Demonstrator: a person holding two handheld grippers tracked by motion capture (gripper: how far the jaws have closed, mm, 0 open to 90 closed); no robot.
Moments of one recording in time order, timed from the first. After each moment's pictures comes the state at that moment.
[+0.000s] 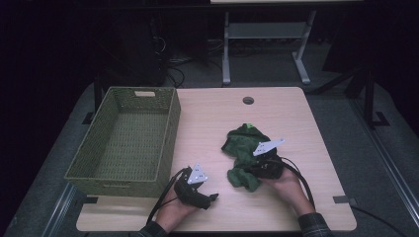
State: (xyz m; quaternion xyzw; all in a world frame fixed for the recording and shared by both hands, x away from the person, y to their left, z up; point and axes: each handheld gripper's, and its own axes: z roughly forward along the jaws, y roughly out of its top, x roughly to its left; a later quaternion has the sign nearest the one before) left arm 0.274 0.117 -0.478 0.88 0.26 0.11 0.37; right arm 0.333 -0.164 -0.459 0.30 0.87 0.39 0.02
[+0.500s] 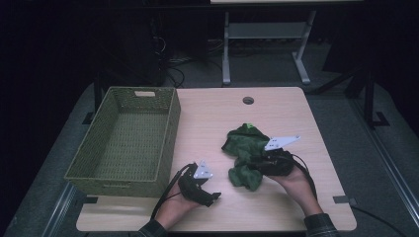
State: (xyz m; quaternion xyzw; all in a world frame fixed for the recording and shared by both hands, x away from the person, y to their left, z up) left arm 0.287 0.105 -0.463 0.90 0.24 0.08 0.36; right arm 0.328 -0.185 -0.432 0.31 0.85 0.43 0.06
